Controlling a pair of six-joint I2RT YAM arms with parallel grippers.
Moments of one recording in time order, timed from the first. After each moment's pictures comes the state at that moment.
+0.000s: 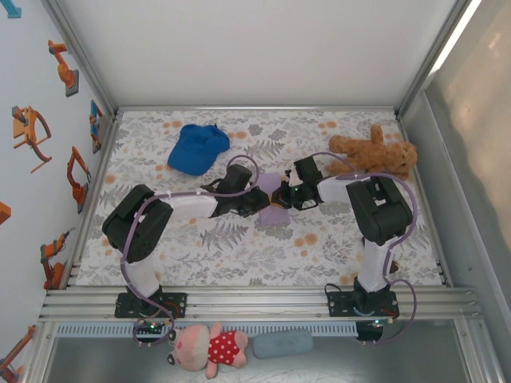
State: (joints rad) left arm -0.79 1.82 0.98 0.02 0.32 -1.06; right arm 0.44 1.92 0.97 -0.07 -0.62 0.75
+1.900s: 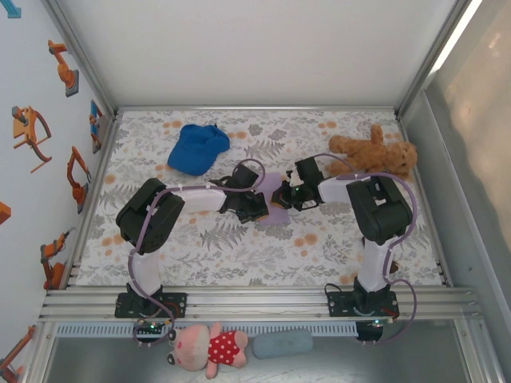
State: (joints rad) left arm -0.79 1.93 1.10 -0.24 0.36 -1.00; right arm 0.43 1.92 0.96 -0.05 -0.64 0.79
